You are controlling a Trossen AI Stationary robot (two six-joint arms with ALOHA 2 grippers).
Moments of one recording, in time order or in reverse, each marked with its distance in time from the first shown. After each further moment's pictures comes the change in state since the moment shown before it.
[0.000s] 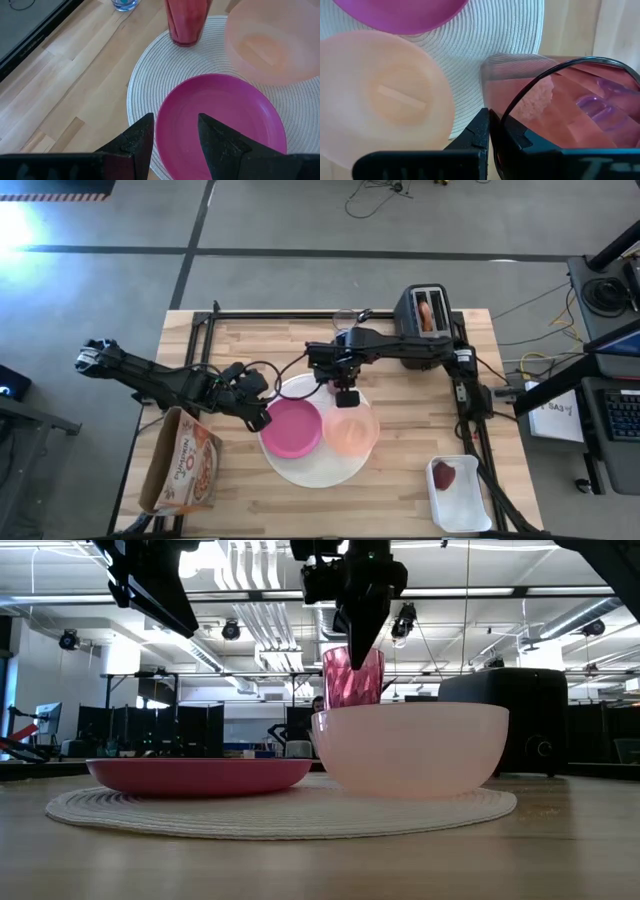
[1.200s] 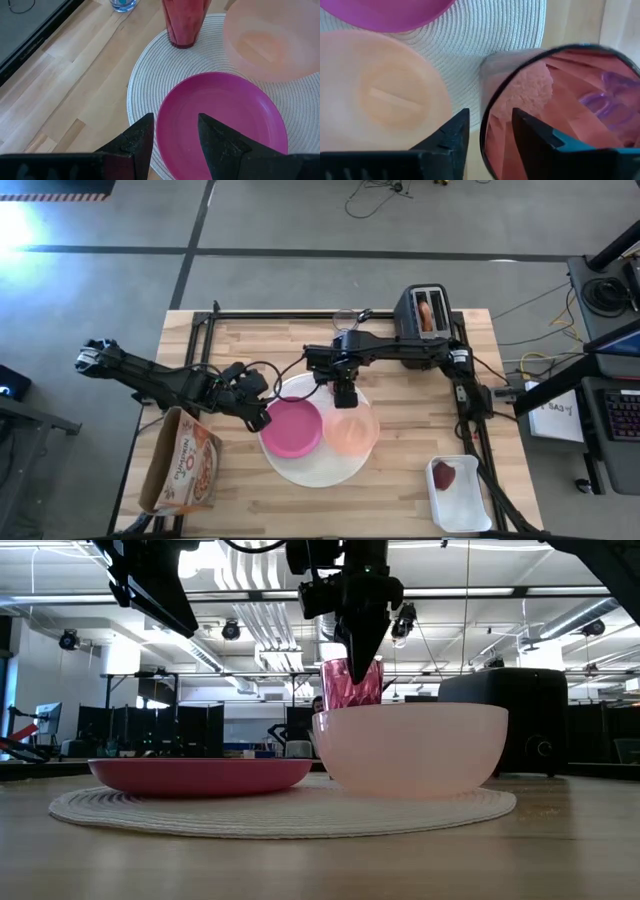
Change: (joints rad) left arm 0.000 0.000 0.000 0.000 0.002 0.018; right arm 0.000 0.018 -0.021 0.005 0.012 0.035
